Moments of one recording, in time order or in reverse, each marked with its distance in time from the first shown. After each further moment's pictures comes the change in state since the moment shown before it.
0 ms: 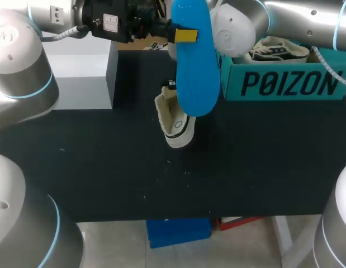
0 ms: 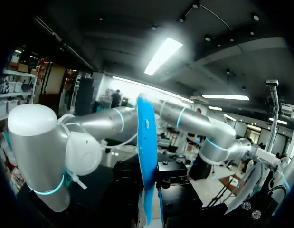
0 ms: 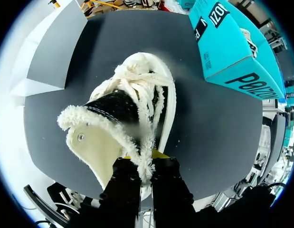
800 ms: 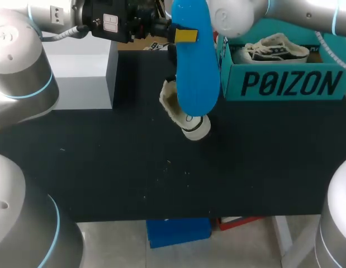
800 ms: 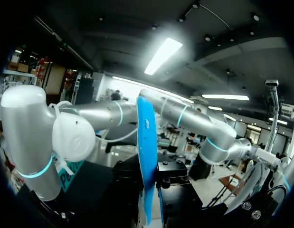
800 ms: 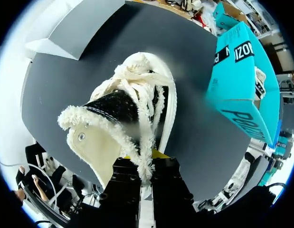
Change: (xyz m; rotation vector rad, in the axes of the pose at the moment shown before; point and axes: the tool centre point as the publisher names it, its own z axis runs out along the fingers) left arm 0.000 0.000 0.000 0.000 0.000 0.000; right arm -0.019 0.006 -0.029 0.065 -0.056 -0.325
